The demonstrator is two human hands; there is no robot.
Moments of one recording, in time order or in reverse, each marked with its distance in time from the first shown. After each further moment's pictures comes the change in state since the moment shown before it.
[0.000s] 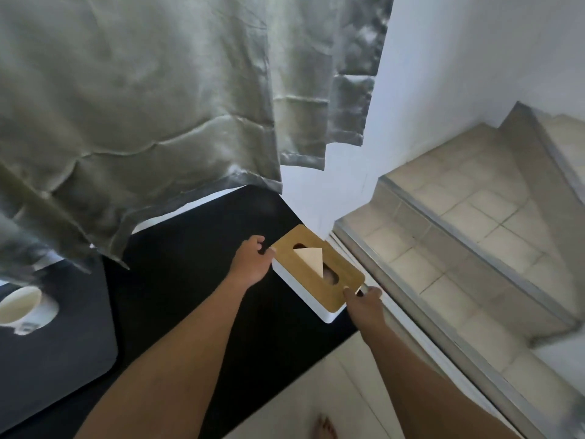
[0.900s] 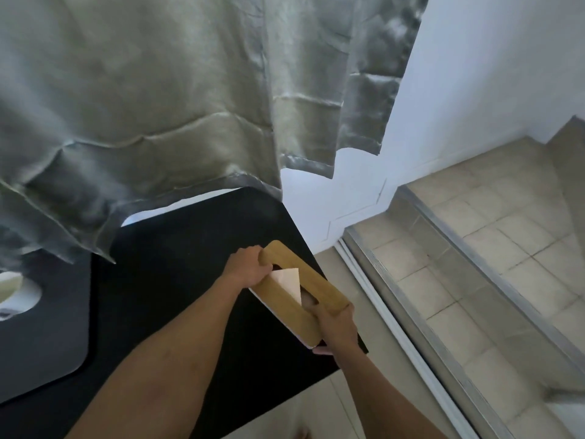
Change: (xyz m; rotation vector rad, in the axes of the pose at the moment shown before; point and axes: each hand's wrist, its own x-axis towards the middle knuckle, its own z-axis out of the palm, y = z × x) left_hand 0.066 0.019 0.030 0.402 -0.083 -0.052; right_hand 0.061 -0.018 0.016 -0.031 -0.307 0.110
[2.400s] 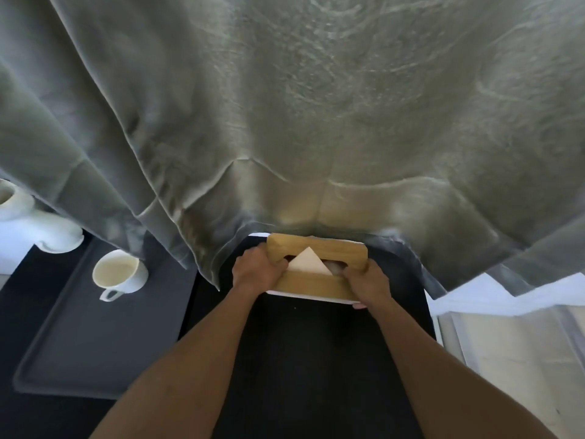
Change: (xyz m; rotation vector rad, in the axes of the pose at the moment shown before) left_hand 0.106 -0.217 -0.149 -0.235 0.405 -0.436; right_hand 0.114 -0.254 0.275 -0.696 -0.168 -0.415
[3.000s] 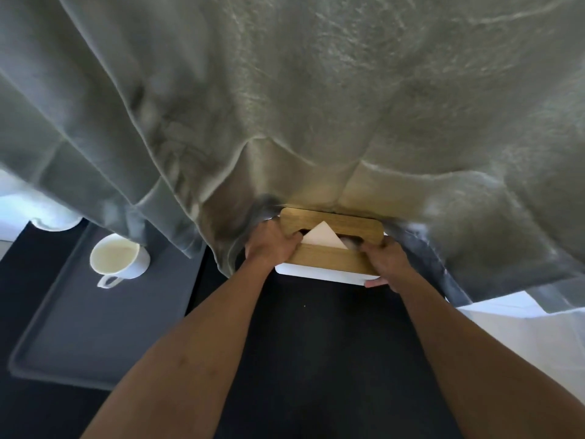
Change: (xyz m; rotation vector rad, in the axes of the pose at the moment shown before) left_hand 0.032 0.010 -0.026 -0.088 0.039 -0.037; right_hand 0.032 -0.045 -0.011 0.090 -0.084 0.043
